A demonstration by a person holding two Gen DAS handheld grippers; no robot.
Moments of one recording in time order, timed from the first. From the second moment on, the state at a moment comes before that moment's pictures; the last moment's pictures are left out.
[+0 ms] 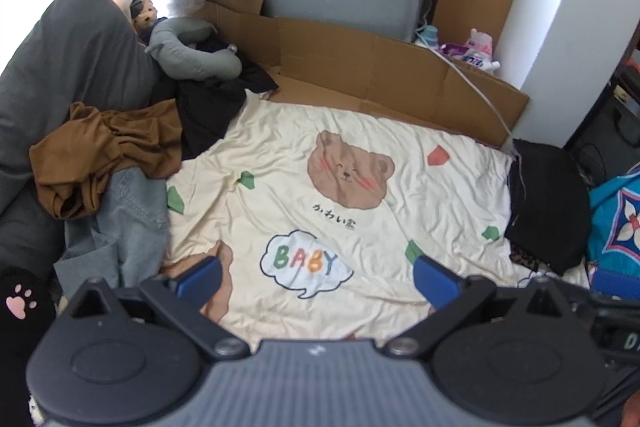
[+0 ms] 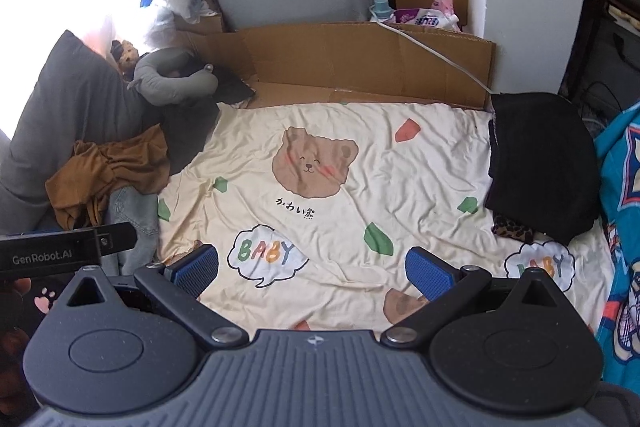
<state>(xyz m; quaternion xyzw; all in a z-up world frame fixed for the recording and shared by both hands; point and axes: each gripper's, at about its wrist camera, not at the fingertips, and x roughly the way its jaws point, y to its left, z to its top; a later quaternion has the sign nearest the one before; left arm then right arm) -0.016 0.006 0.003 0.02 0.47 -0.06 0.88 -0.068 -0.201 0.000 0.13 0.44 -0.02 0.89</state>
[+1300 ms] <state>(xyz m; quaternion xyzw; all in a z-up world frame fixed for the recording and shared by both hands) -0.003 0.006 -0.008 0.05 0.50 -0.05 0.86 -0.057 -0.181 -0.020 0.09 0.47 0.00 0.88</state>
